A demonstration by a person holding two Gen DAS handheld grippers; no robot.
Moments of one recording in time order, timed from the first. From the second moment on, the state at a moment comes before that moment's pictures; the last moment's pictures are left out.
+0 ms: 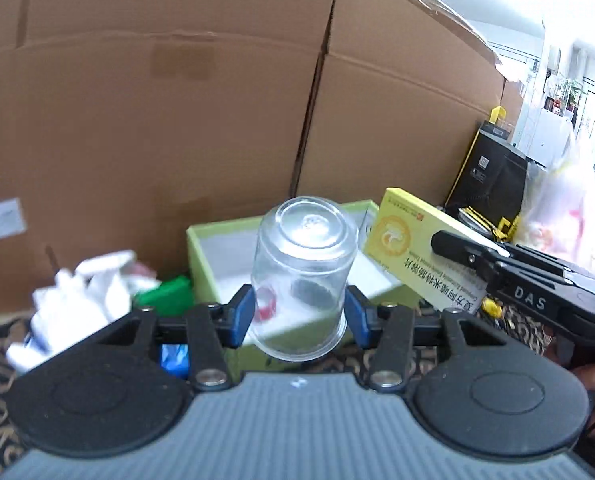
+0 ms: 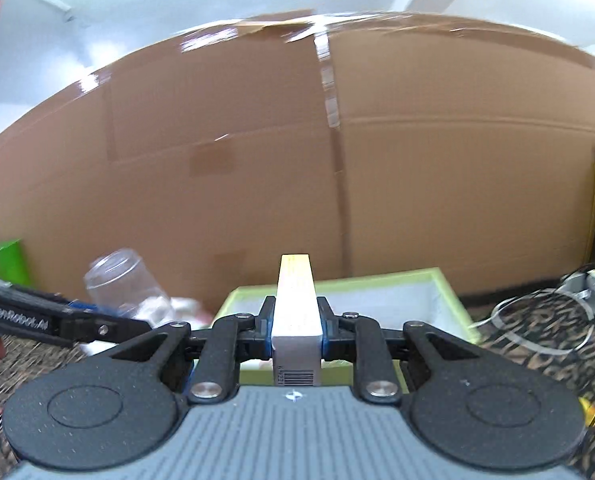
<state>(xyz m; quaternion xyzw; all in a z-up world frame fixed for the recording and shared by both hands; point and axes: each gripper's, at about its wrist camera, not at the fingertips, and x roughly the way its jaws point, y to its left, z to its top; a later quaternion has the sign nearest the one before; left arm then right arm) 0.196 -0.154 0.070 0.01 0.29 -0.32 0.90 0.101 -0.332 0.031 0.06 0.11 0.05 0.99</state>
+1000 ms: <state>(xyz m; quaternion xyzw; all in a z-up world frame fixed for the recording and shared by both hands) 0.301 -0.228 -0.008 0.02 0.32 -0.28 0.90 0.235 -0.380 -0.024 -0.01 0.16 -0.07 0.99</state>
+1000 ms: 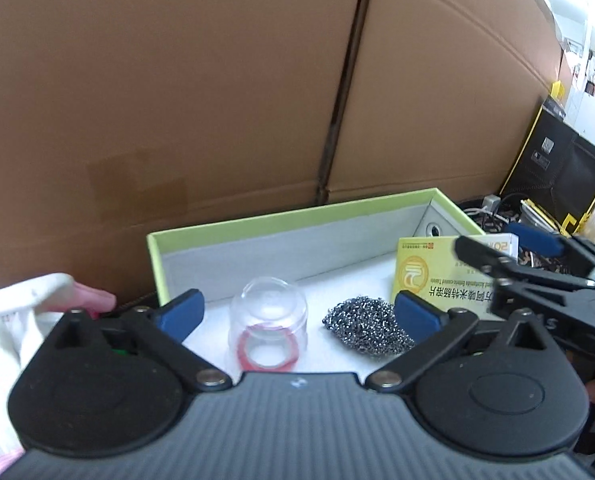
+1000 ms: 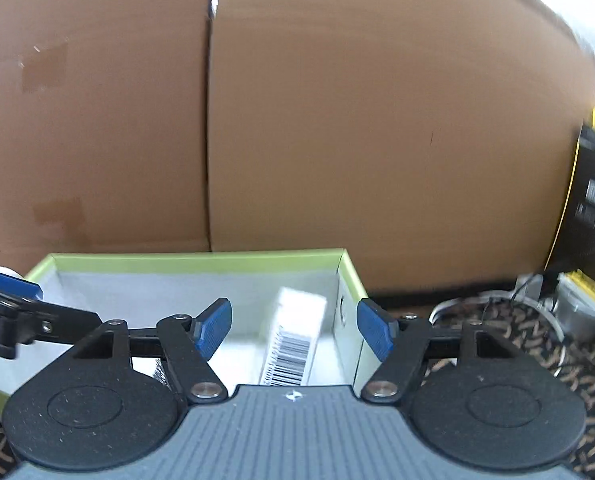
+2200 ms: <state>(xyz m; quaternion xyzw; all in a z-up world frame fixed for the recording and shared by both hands) 0.112 -0.043 -0.014 -0.06 0.28 -0.17 0.94 0.087 -0.291 -0.011 0.05 0.16 0.06 0.98</state>
